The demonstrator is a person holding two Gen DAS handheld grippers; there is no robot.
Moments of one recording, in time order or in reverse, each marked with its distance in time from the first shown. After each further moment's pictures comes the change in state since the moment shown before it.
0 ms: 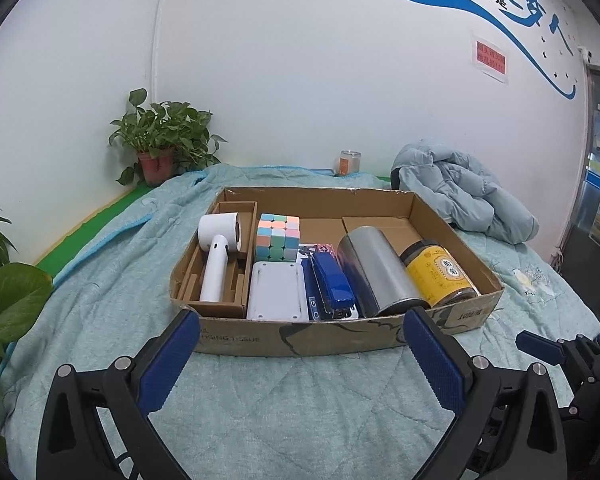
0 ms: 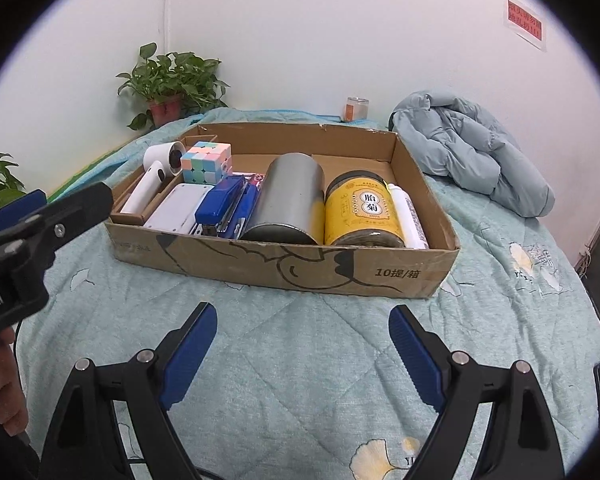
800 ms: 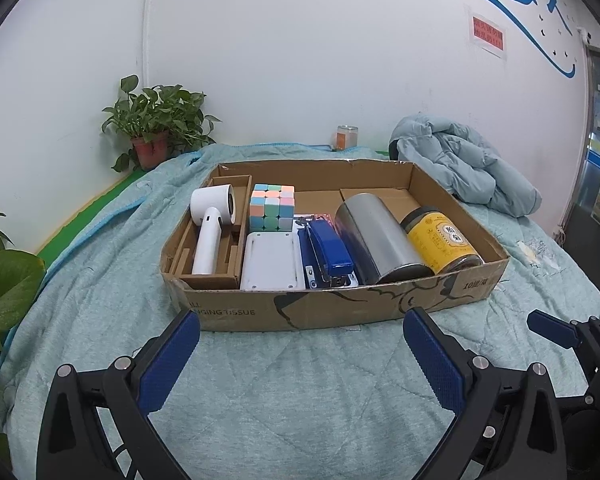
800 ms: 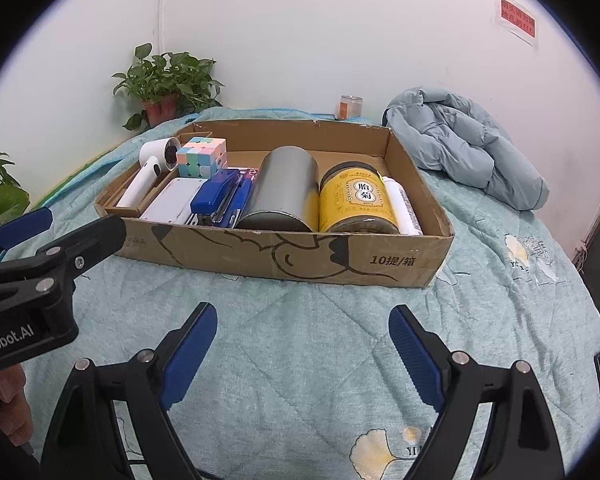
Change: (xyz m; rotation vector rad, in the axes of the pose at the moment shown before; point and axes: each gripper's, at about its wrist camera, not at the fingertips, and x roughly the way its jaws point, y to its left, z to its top) left arm 0.023 0.001 -0.012 0.043 0.079 -0.003; right arm 0.000 -0.003 -0.011 0.008 -0.007 -0.011
